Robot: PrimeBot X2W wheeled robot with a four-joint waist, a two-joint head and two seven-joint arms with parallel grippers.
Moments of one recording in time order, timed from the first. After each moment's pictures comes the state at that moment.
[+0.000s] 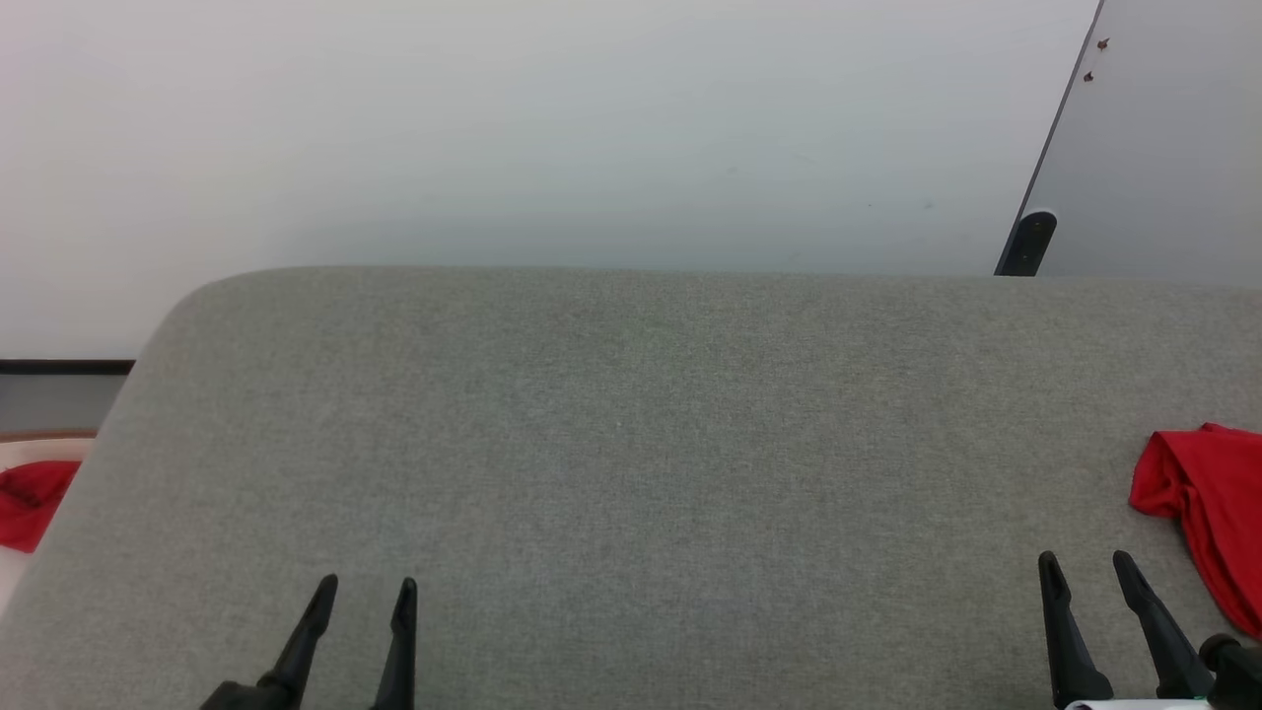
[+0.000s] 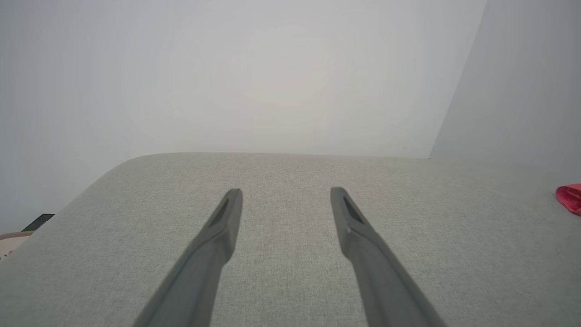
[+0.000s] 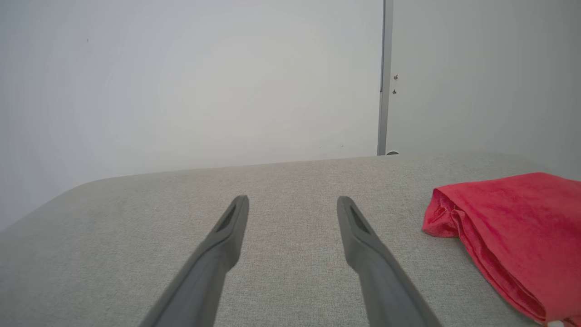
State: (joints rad) left arm 0.16 0.18 -0.04 0.03 -0.24 -0.09 -0.26; right arm 0.11 -0.14 -0.01 0.08 0.31 0.13 -0.22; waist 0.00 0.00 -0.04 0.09
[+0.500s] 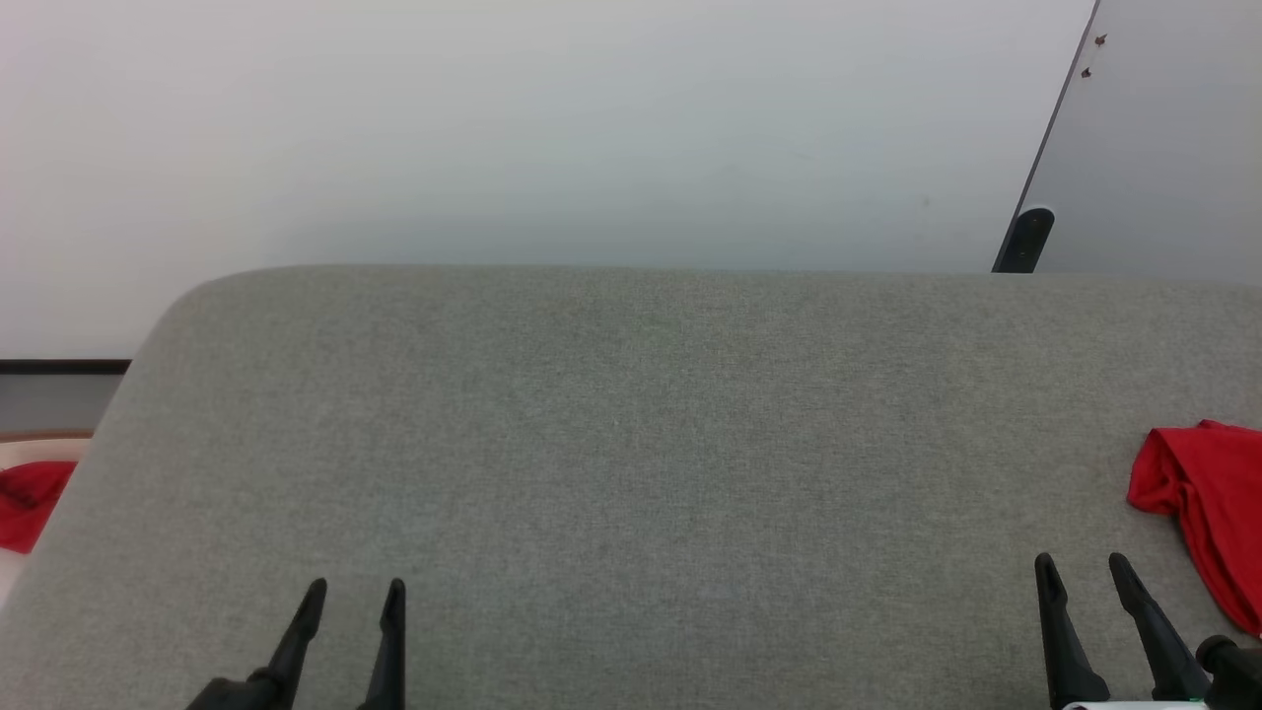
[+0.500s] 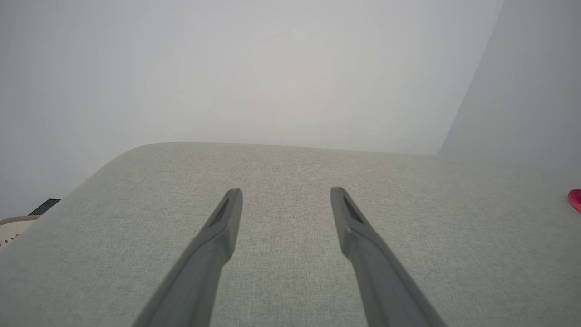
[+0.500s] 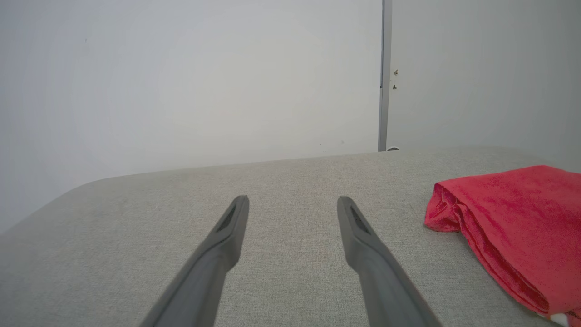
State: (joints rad) left arm 0.15 0.18 -0.04 0.04 -0.26 -0.08 -0.25; right arm 0.11 -0.14 -0.01 0.08 0.31 0.13 -0.21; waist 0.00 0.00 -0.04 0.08
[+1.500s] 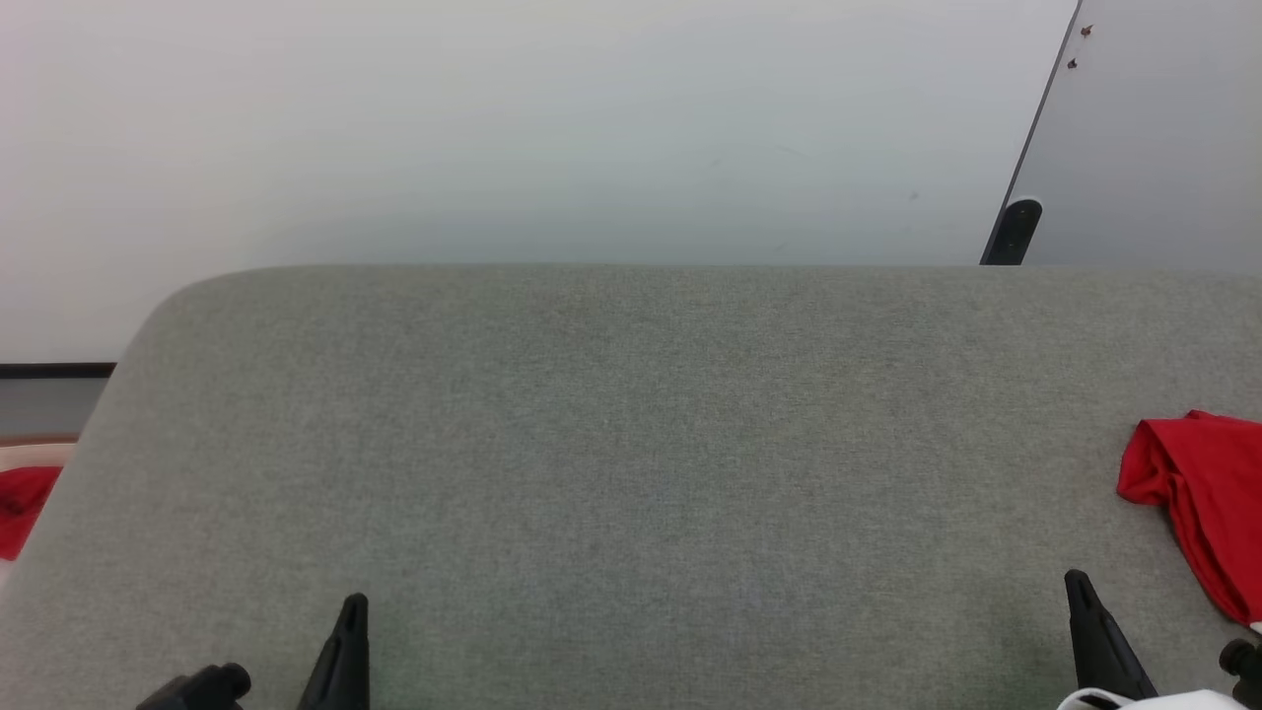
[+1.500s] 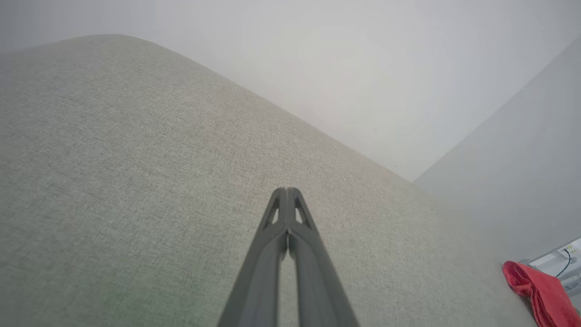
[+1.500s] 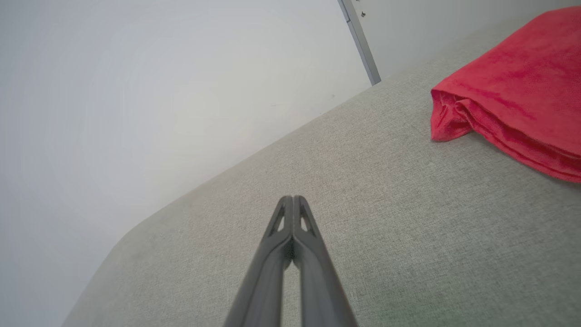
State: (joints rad) left arm 0.10 0.13 0.00 0.15 -0.65 -0.08 -0.13; right arm 0.08 -0.10 -0.03 0.16 0.68 0.13 -0.12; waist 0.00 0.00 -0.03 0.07
